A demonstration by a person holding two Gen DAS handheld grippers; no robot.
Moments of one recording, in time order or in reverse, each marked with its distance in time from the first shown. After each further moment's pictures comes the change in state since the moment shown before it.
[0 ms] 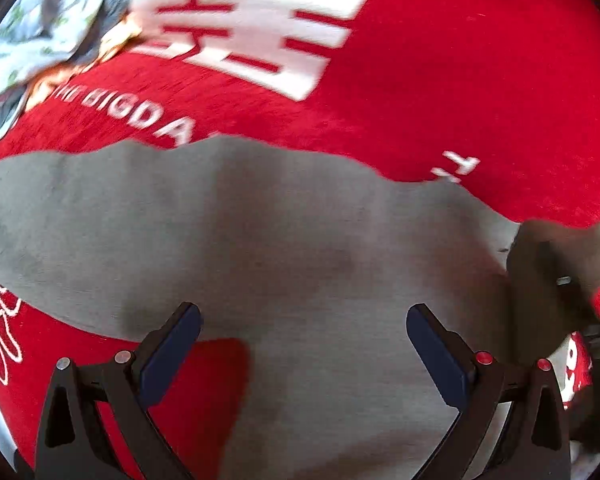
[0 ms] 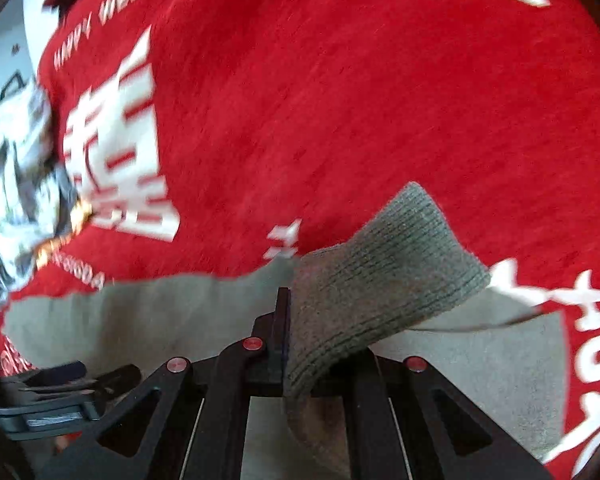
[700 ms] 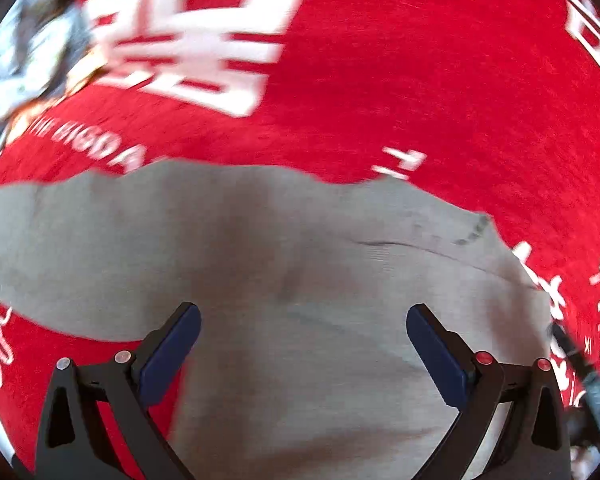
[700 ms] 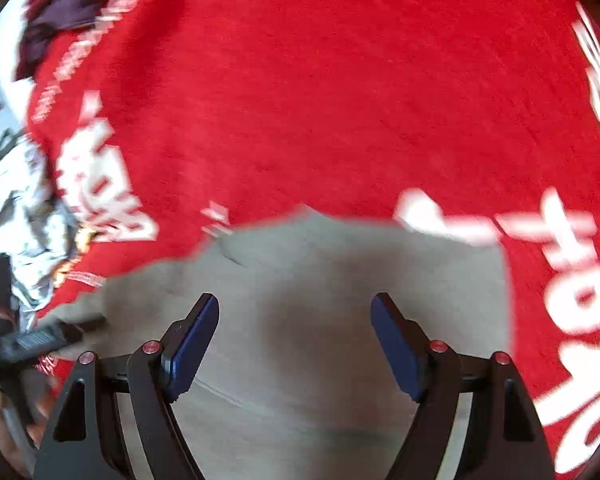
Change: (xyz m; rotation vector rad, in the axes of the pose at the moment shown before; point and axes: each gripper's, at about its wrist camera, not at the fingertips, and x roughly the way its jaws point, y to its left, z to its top) left arm -0.013 -0.074 -0.008 0.122 -0.048 -0.045; right arm -0.059 -0.177 -0.056 0.278 0.071 0.090
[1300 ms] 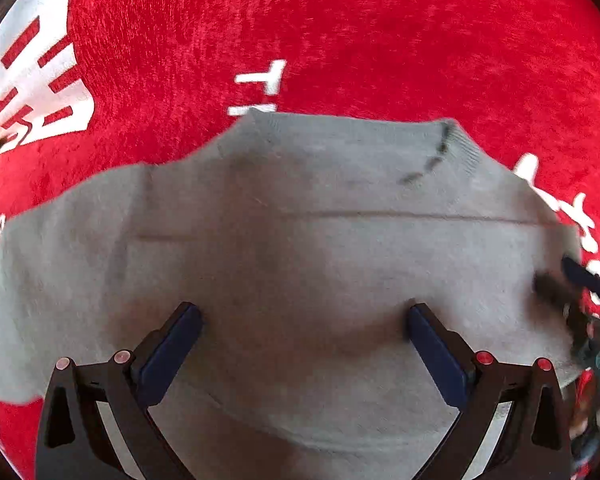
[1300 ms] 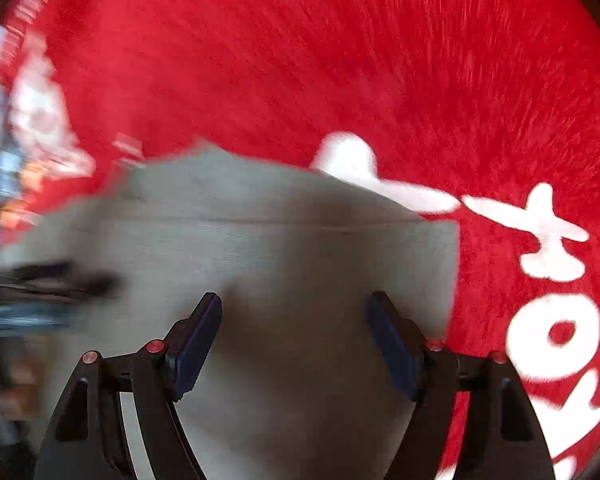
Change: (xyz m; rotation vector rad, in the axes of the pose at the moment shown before) left arm 0.104 -0.102 0.015 0.247 0.141 0.051; right arm 0.058 -0.041 0.036 -0.213 0.086 -0.190
